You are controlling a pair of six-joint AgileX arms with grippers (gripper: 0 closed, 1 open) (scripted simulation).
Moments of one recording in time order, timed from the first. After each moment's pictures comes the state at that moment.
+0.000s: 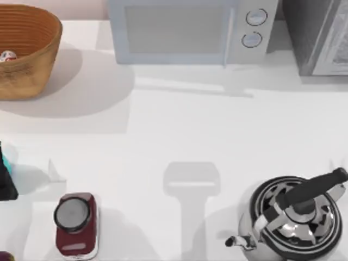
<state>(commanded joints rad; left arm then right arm) 0.03 0.19 0.13 -0.11 0.00 0.01 0.00 0.00 0.00 0.00 0.00 0.00</state>
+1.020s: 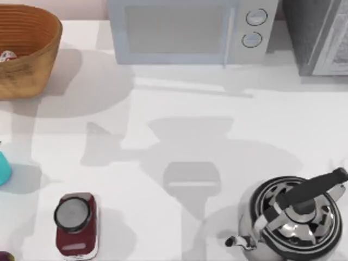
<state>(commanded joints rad) 0.11 1.62 1.56 -0.84 0.06 0.10 0.00 0.00 0.00 0.00 0.00 0.00</state>
